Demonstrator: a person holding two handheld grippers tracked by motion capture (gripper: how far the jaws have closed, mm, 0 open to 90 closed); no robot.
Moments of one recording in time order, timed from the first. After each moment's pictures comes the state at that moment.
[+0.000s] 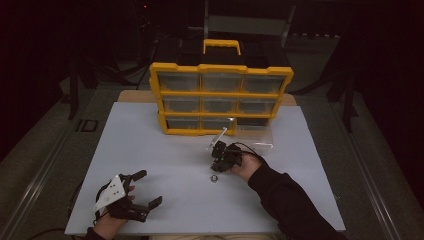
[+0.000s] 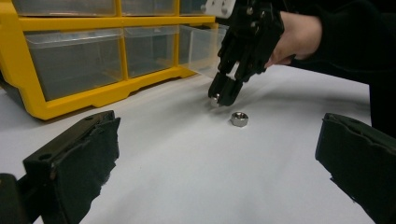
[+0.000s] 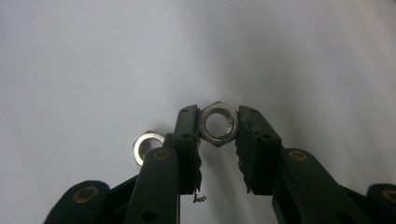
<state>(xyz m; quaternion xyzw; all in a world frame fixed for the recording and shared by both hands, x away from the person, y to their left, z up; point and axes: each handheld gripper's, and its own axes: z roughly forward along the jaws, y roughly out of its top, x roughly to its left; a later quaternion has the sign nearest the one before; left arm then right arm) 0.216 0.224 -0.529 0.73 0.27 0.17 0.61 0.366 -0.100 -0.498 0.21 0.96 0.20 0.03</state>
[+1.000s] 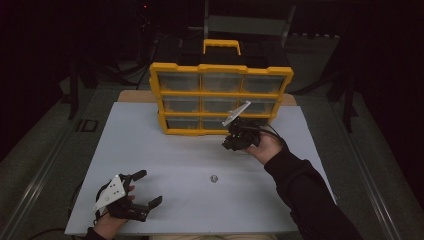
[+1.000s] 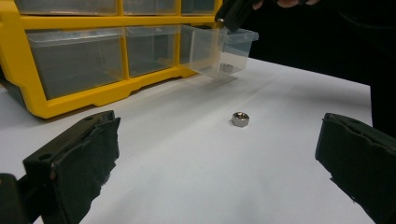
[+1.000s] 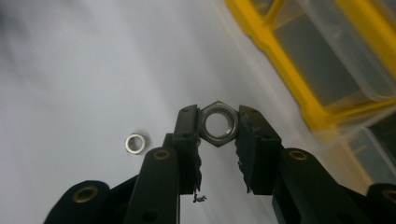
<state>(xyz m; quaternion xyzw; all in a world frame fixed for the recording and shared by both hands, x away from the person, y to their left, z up) 0.217 0.224 -0.530 0.73 0.27 0.17 0.61 0.379 -0.141 -0.407 0.24 0.93 0.25 0.07</state>
